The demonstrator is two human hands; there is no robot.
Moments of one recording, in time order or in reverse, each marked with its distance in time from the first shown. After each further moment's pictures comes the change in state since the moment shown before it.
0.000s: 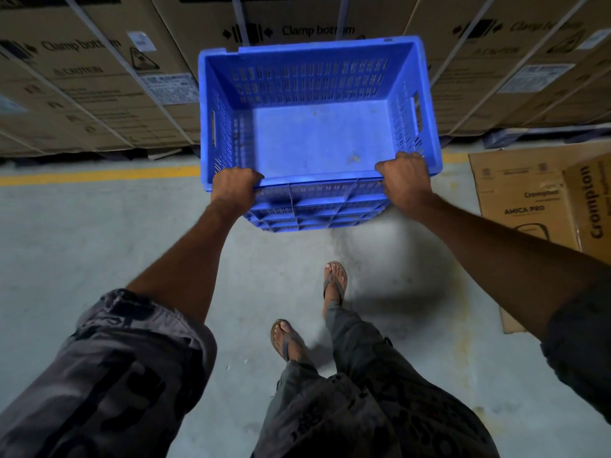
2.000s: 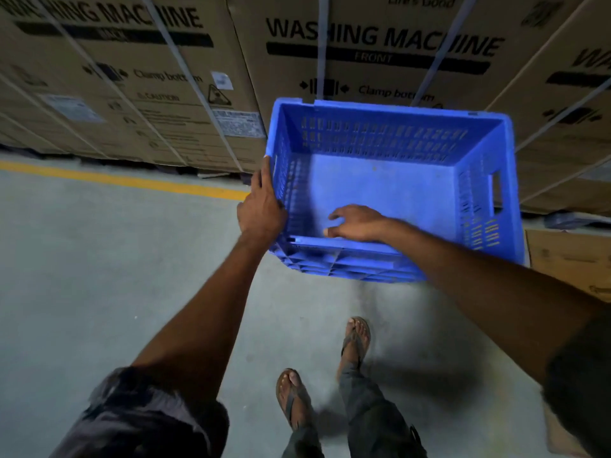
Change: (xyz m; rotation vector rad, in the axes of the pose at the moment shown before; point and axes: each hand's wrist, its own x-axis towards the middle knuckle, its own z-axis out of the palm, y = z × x) left_hand 0.061 -0.054 0.013 -0.467 0.255 -0.399; right_hand 0.149 -0.145 -0.014 0.489 -0.499 -0.247
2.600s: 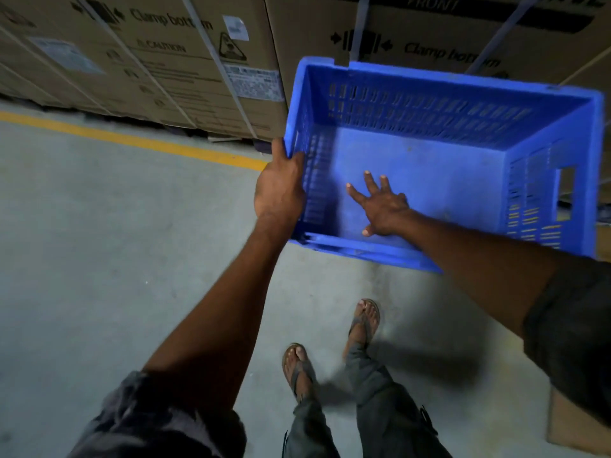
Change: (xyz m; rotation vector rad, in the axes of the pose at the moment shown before) left_hand 0.021 0.004 -0.003 0.164 -0.007 0.076; right_hand 0.086 0.038 0.042 -0.452 -0.022 -0.007
